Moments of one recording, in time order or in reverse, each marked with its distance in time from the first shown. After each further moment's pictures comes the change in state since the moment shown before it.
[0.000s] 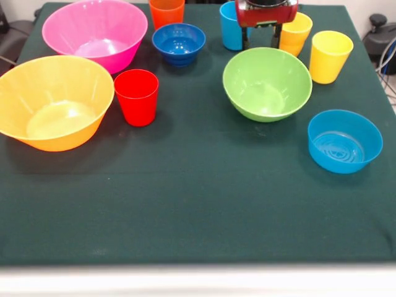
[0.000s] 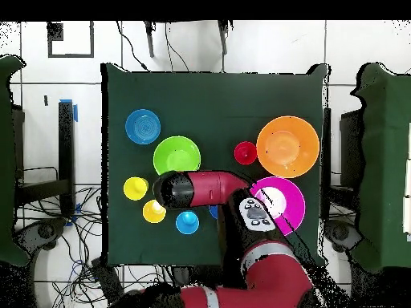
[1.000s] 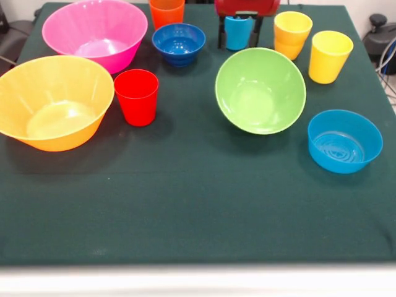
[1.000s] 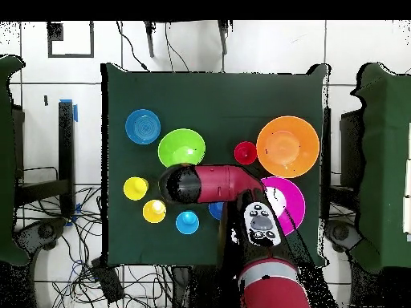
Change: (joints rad) arm 0.039 -0.064 -0.107 -0.050 -0.001 0.022 0.000
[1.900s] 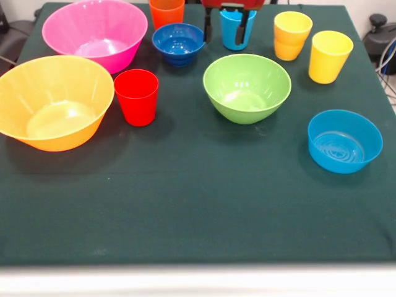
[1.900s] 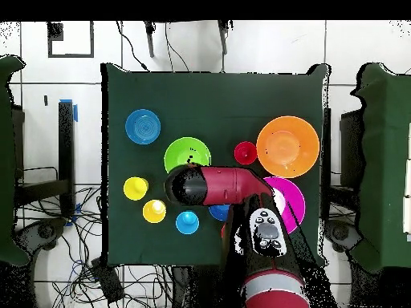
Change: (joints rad) arm 0.006 -0.033 -0.041 0.001 0.000 0.000 0.000
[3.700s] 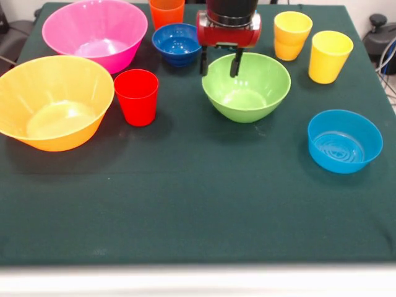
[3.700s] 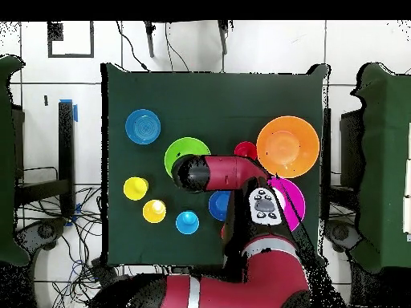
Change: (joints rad) arm 0.001 0.169 -0.009 -0.138 0.000 0.000 0.000
